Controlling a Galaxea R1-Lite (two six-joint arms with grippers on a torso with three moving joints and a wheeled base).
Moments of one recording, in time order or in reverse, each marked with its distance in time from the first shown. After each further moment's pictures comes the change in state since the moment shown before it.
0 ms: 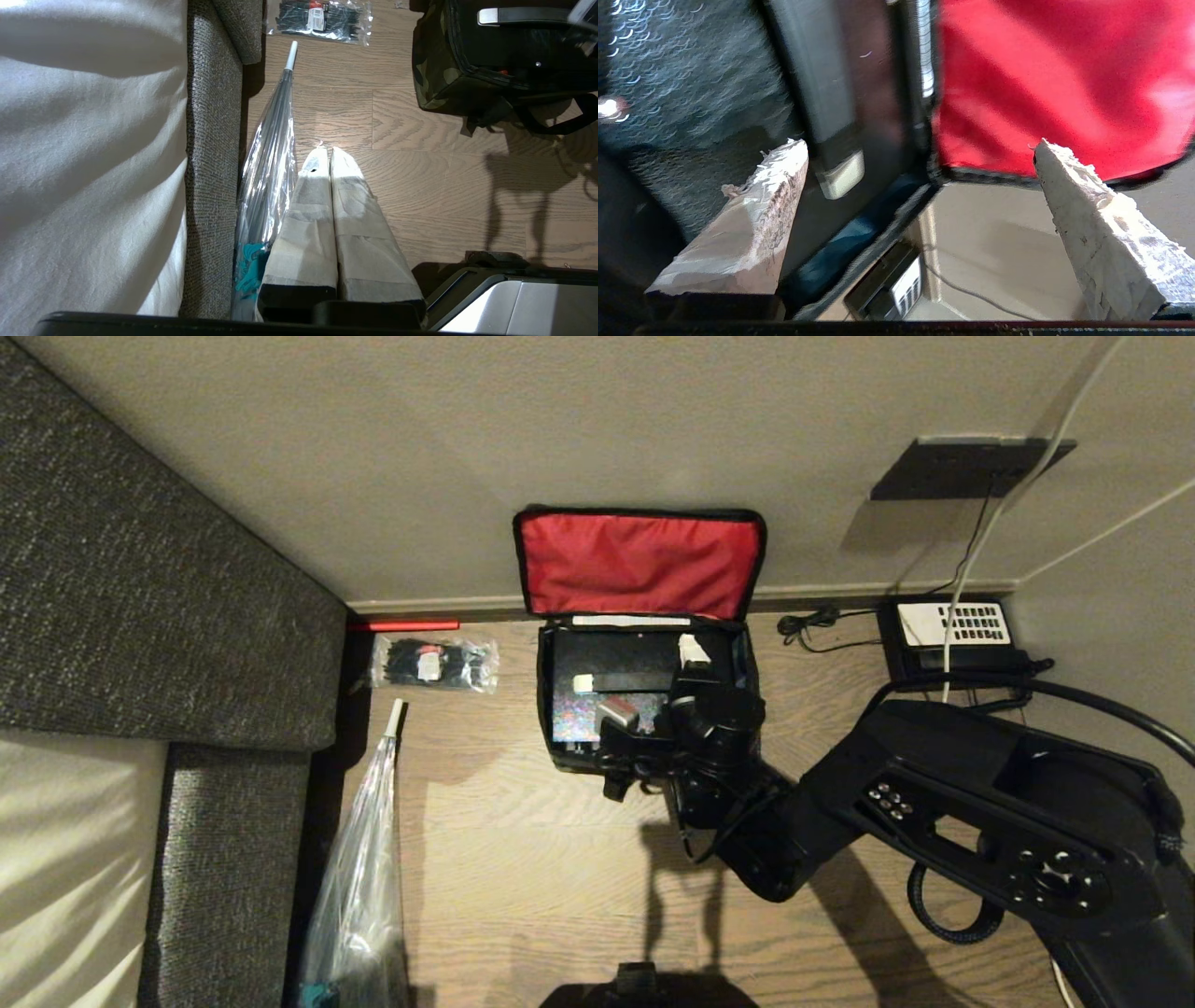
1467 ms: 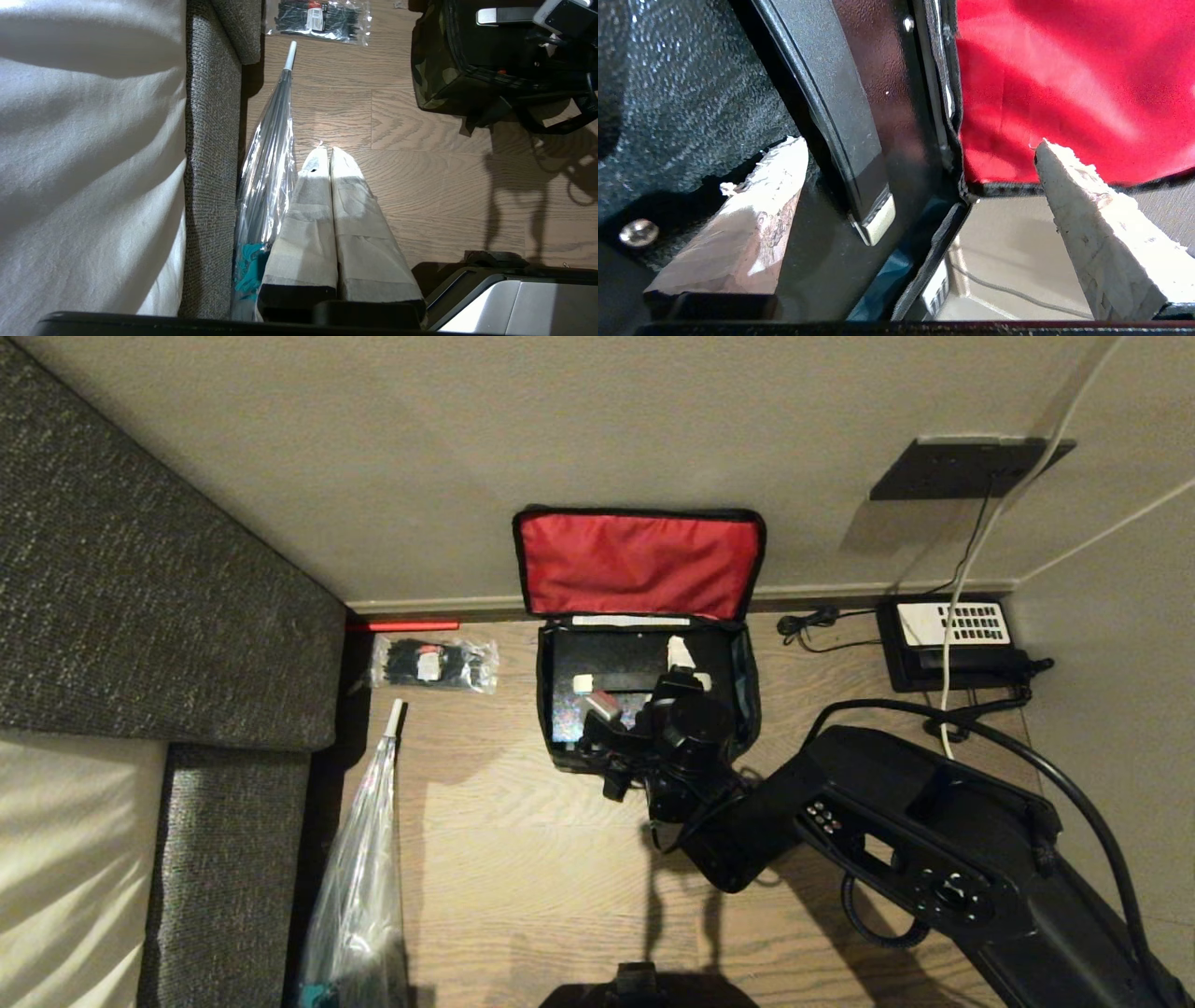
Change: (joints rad) left arm 0.000 0.000 0.000 0.000 0.000 0.000; right arm -0.001 0.164 -0.235 -0.027 -0.045 0.039
